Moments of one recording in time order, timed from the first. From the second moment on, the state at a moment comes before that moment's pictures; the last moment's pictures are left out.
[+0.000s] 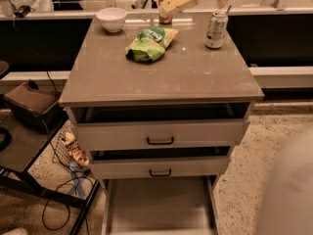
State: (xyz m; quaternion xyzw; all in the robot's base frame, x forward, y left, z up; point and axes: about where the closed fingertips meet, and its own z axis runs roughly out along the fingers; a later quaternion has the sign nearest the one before) arm 0.690 -0.105 1.010 -0.23 0.91 0.13 0.31
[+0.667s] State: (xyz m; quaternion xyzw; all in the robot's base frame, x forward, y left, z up) arm 0.774 -0.097 0.932 -0.15 0.95 0.14 0.24
